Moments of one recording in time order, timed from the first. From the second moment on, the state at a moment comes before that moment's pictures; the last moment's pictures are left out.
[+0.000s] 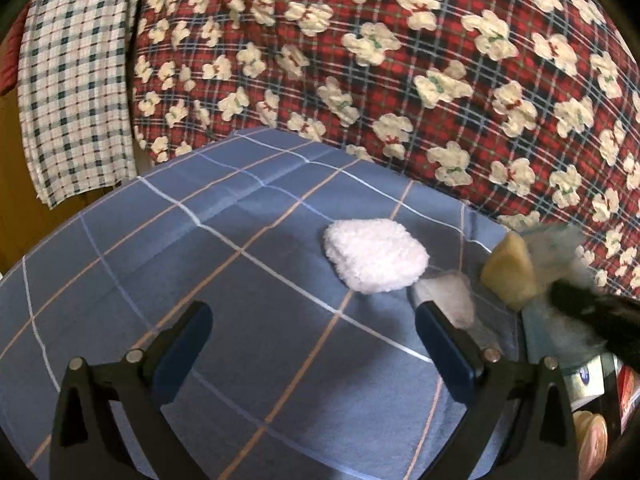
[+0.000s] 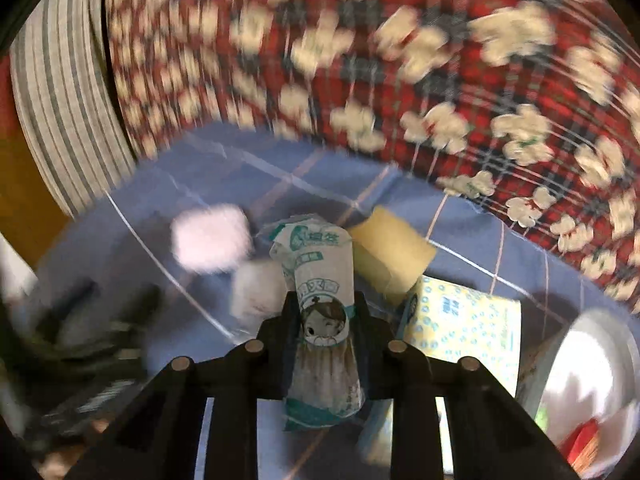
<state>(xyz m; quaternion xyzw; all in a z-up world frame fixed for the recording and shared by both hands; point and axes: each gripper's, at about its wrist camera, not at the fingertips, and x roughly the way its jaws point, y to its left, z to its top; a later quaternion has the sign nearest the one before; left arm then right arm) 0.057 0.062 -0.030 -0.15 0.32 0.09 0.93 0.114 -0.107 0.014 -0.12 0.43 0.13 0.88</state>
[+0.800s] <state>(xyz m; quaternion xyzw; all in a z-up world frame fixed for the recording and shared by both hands) 0.139 -0.035 -0.047 -0.08 0.42 0.03 0.90 0.017 -0.187 0.026 0.10 0.21 0.11 0.97</state>
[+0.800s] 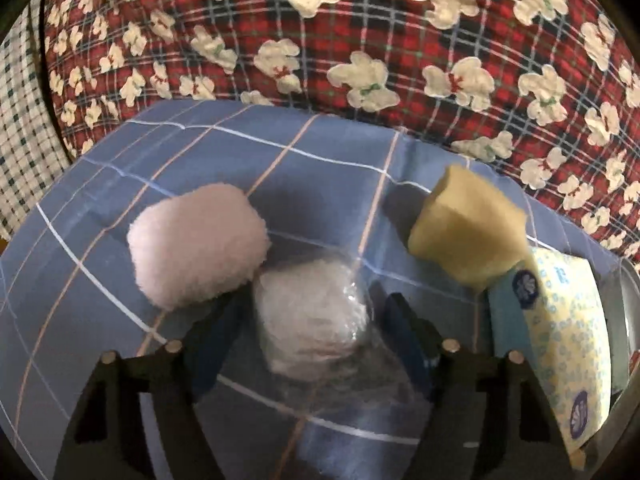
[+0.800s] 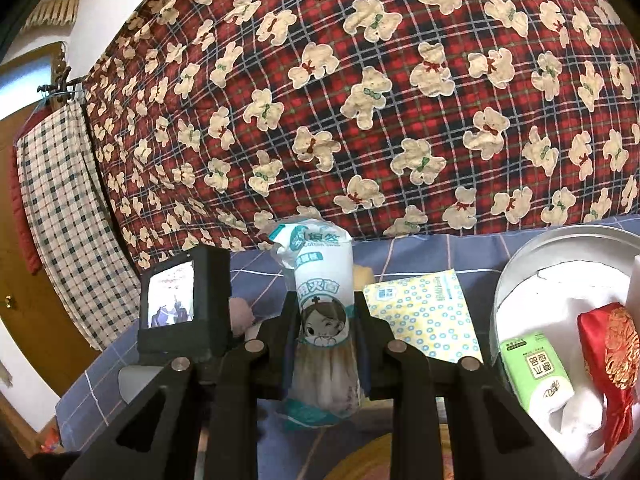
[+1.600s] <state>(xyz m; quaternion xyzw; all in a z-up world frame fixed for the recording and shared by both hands) 0.060 -0.012 -0.010 -0.03 0.26 -0.02 0.96 0.006 -0.174 0.023 0.11 0.20 0.15 0.96</state>
